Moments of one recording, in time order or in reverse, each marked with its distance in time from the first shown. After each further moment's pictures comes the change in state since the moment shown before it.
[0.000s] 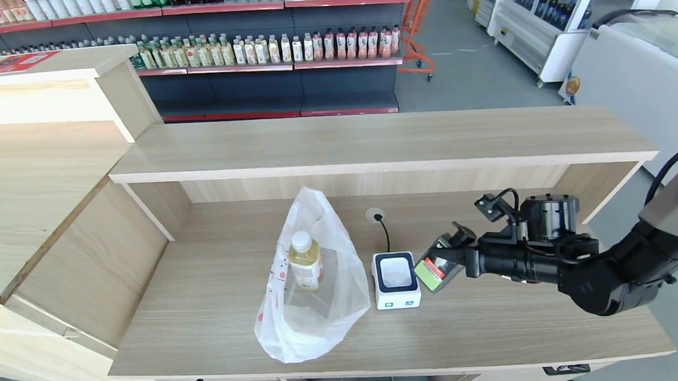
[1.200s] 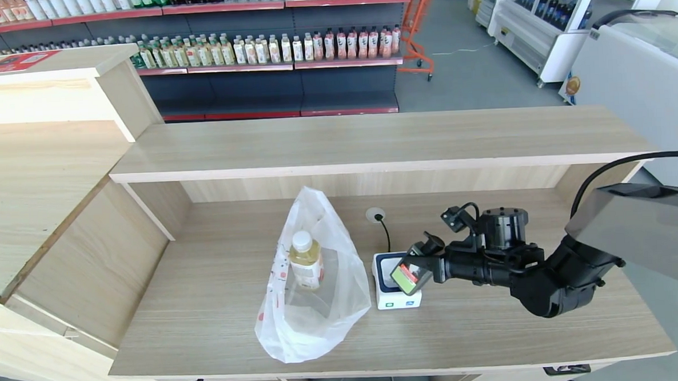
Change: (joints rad) left arm 0.000 0.000 0.000 0.000 0.000 0.000; right arm 0.068 0.206 -0.144 -0.075 -0.054 0.004
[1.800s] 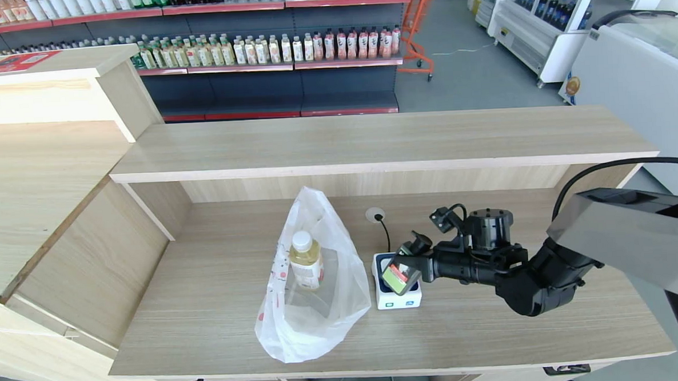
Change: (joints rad) left arm 0.000 0.000 0.000 0.000 0.000 0.000; right arm 0.030 0.059 -0.070 -0.002 0.000 0.004
